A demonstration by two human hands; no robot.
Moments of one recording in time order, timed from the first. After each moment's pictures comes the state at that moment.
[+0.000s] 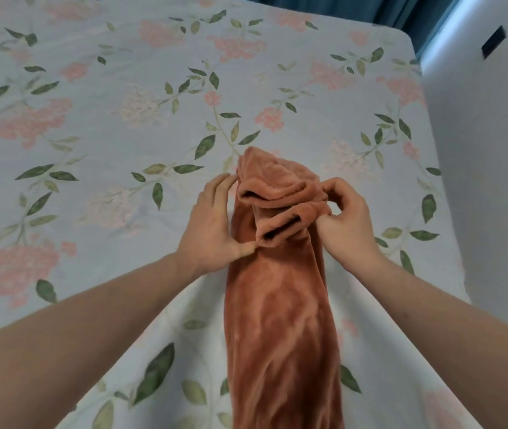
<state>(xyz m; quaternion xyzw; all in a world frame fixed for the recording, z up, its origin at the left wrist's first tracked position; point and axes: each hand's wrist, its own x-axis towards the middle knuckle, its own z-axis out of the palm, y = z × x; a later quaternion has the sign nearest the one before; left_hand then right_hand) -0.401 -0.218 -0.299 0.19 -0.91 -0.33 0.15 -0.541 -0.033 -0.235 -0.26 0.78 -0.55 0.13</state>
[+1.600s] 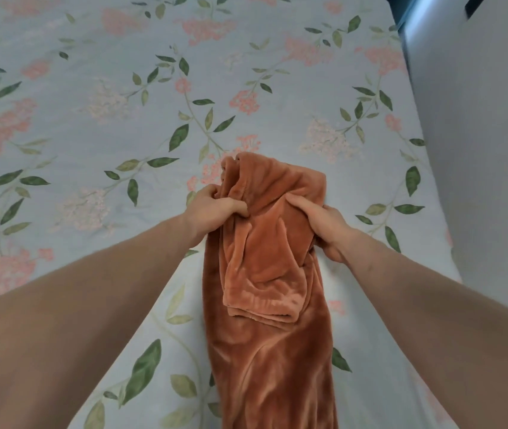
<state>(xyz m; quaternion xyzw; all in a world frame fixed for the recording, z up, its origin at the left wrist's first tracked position) -0.456 -0.201 -0.287 0.46 -0.66 -0.60 -0.06 -0.570 -0.009 -0.288 0.11 0.73 -0.54 0.42</state>
